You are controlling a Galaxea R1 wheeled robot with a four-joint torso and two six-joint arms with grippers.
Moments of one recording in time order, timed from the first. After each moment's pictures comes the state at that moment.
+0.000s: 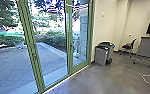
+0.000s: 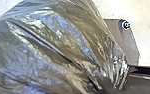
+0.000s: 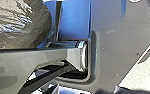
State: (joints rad) left arm 1.47 3.01 -2.67 -0.12 0.03 0.17; right arm -1.53 3.06 -2.69 0.04 -0.15 -0.03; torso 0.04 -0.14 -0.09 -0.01
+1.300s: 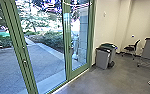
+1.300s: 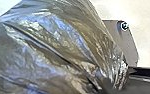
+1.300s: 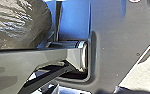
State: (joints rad) left arm 1.47 3.02 -2.67 -0.12 0.03 0.18; right arm -1.53 3.06 -2.69 0.04 -0.15 -0.03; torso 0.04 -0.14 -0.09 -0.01
